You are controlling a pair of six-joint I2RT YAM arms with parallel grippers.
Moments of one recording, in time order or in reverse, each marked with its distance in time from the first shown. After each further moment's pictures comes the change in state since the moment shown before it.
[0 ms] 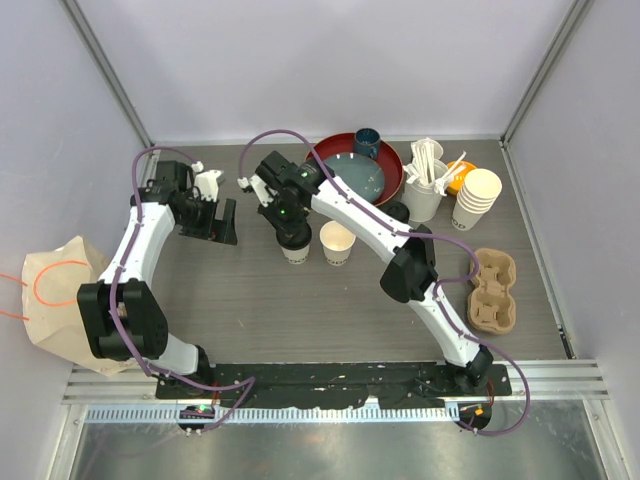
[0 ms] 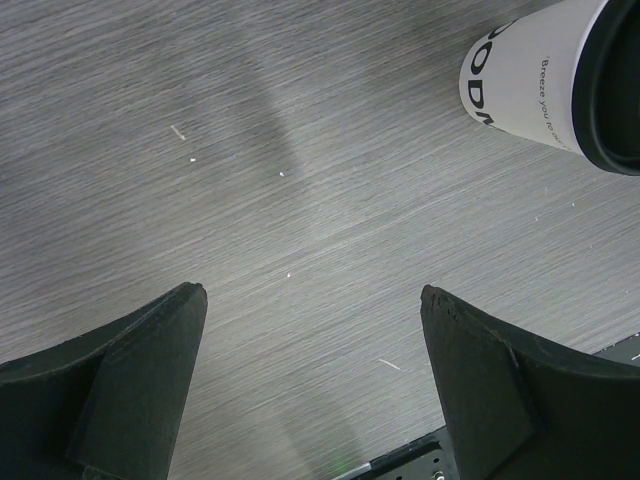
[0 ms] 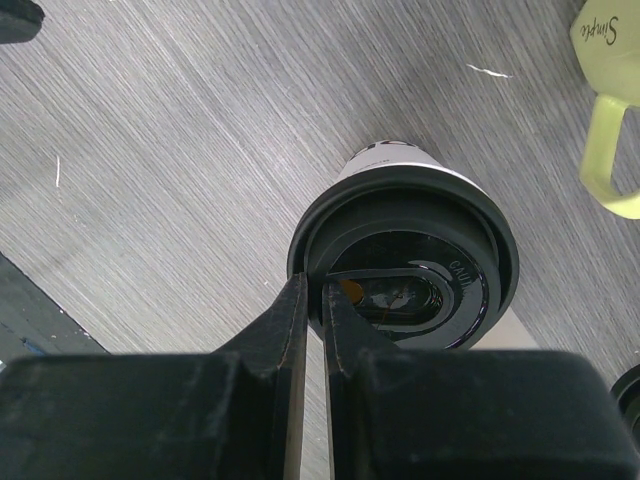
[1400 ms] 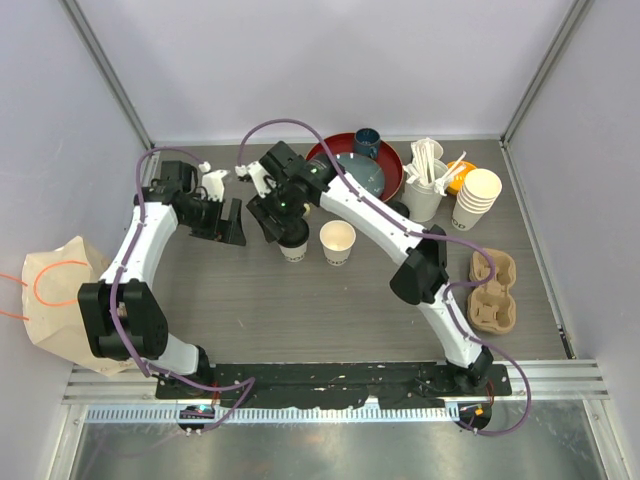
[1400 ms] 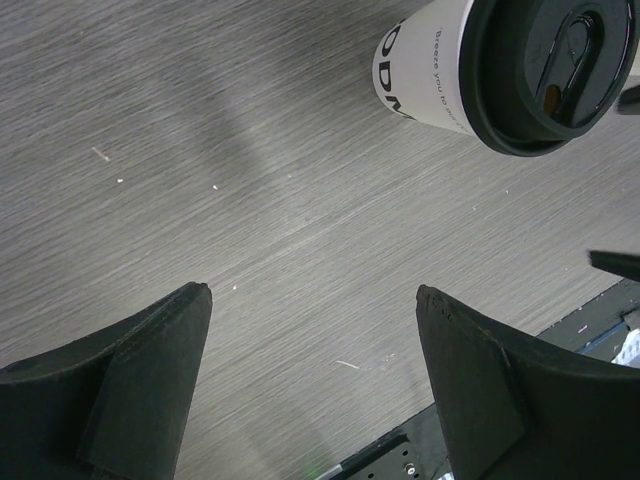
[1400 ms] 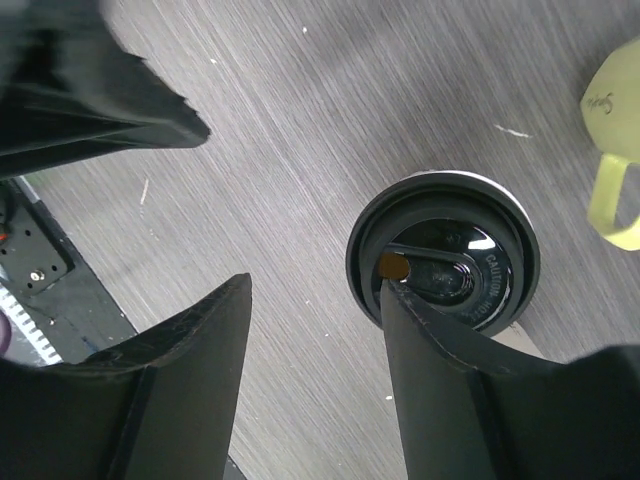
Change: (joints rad) left arm -0.028 0.000 0.002 -0.015 0.109 -0.015; right arm 0.000 -0.077 -0.058 0.100 -0.105 0.014
